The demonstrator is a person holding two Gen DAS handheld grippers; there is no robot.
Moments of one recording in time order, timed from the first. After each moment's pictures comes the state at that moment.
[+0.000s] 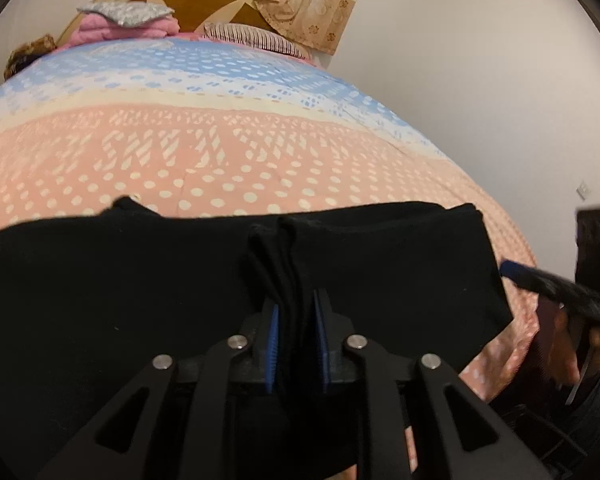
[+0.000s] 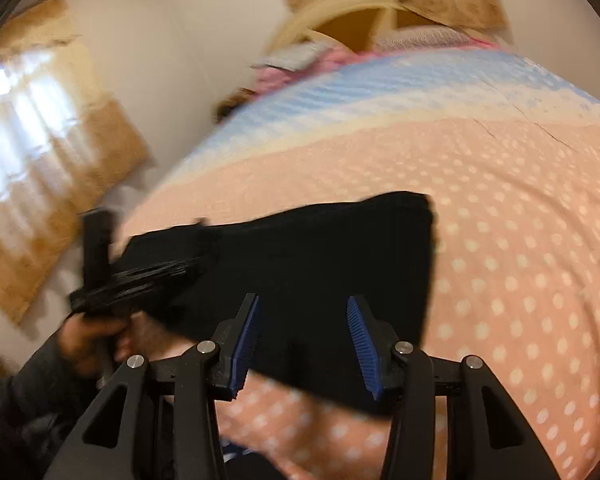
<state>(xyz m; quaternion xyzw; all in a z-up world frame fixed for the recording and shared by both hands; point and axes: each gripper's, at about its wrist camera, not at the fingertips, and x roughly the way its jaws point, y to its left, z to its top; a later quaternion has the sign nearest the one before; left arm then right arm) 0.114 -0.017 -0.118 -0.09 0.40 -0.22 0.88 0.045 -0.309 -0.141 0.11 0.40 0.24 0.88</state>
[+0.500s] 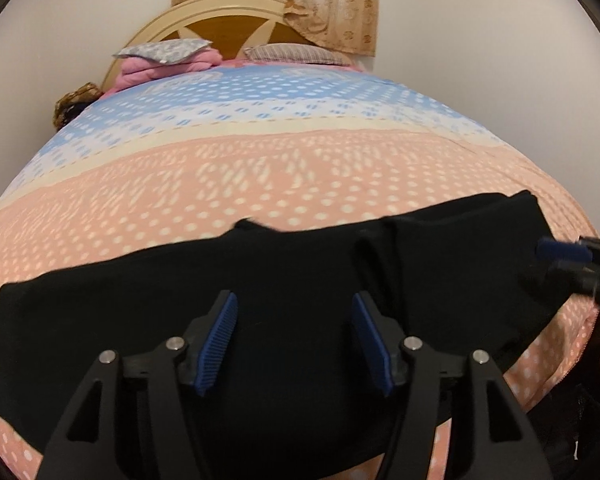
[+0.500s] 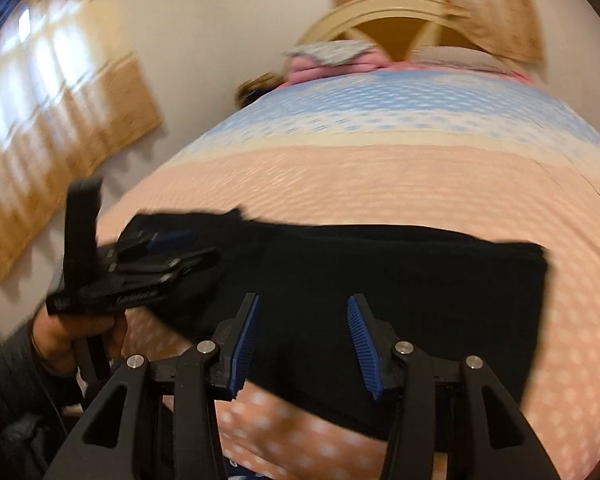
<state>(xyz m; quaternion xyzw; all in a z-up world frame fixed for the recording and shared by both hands) 0.098 0.019 -0.104 0.01 0.38 -0.11 0.92 0.035 -0.192 -0.124 0.02 0.37 0.30 0.88</state>
